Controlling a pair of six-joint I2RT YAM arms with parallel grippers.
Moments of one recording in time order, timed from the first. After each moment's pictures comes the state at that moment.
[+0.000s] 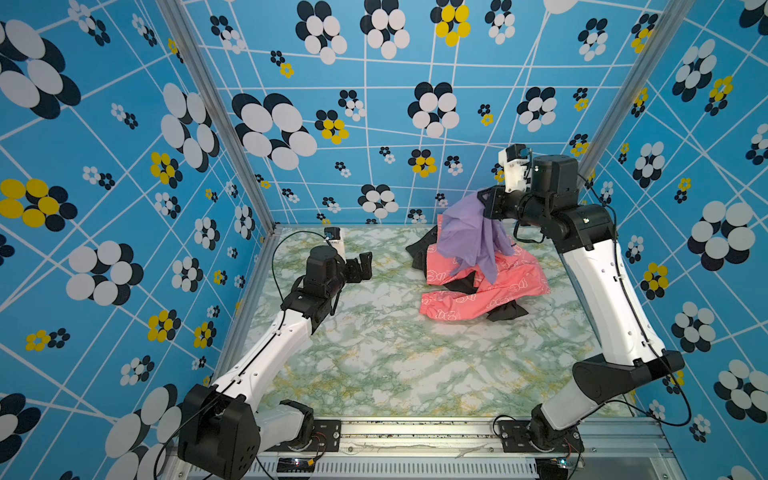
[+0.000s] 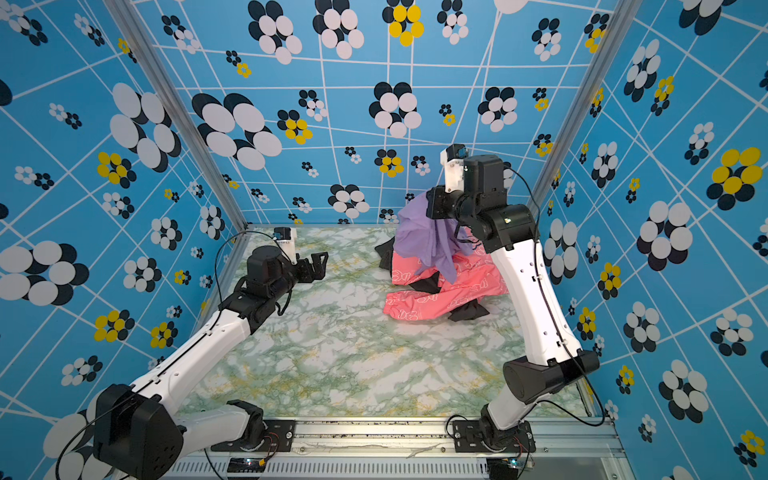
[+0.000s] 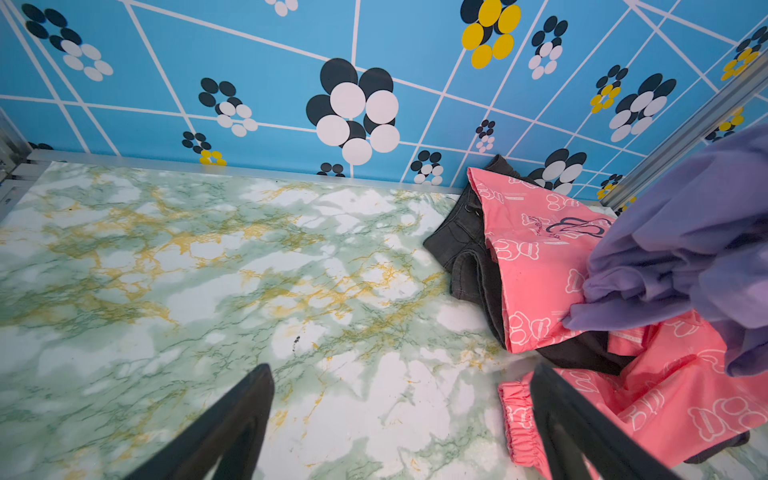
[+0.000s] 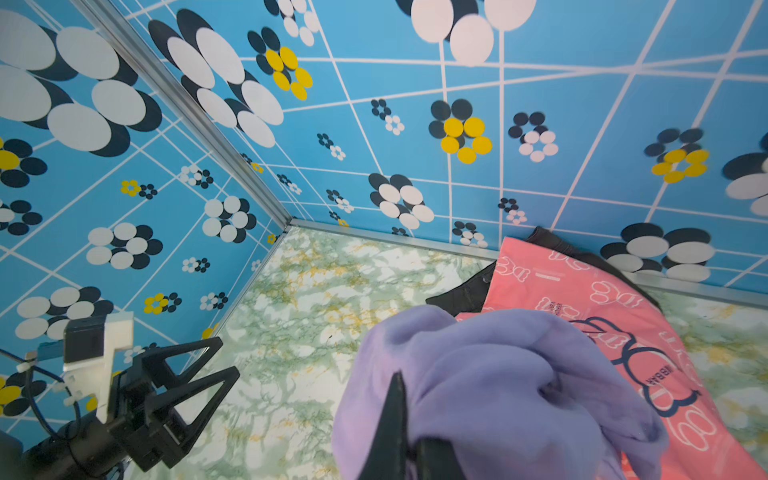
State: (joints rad) left arm -0.32 1.23 0.94 -0.06 0.00 -0.31; right arm 0.33 1.66 2.12 -0.89 -0.17 0.20
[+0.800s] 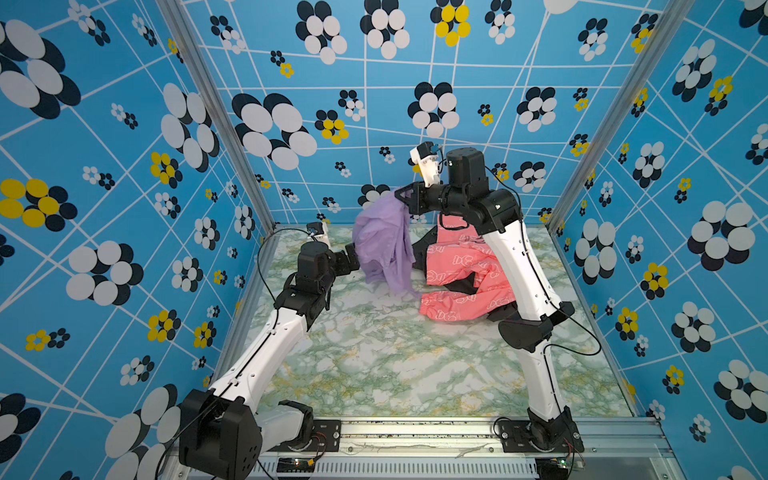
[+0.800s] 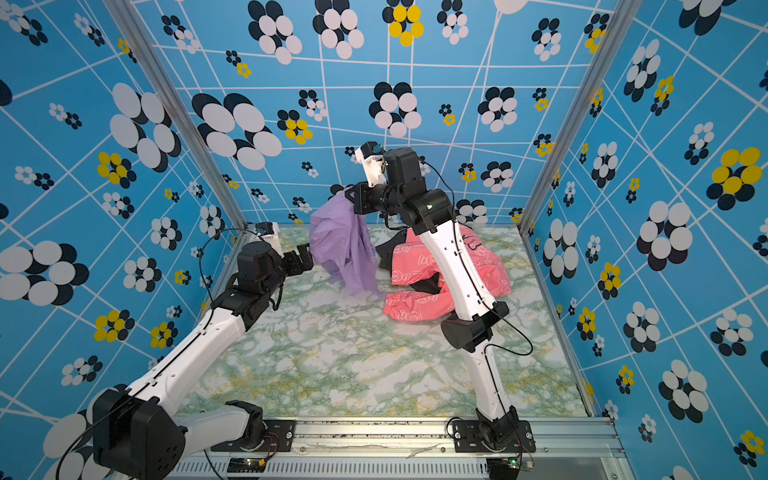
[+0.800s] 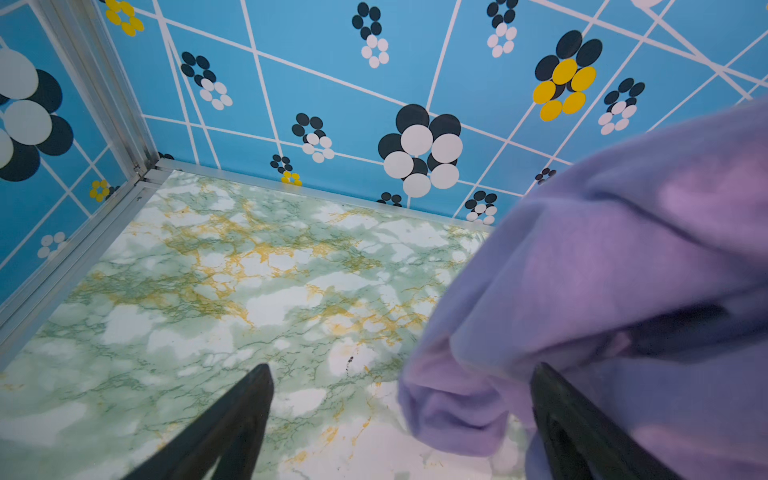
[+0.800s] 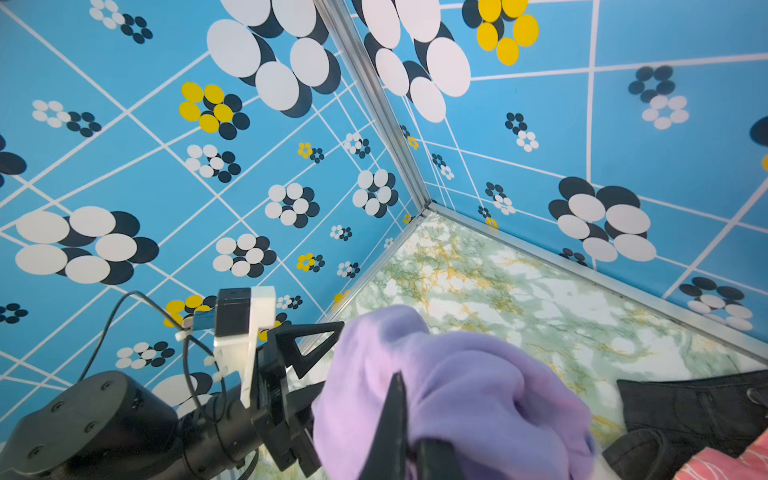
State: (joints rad) left arm -0.25 1.21 0.96 -0.07 -0.11 -0.35; right arm 0.59 2.23 2.87 -0.98 -0.35 0.29
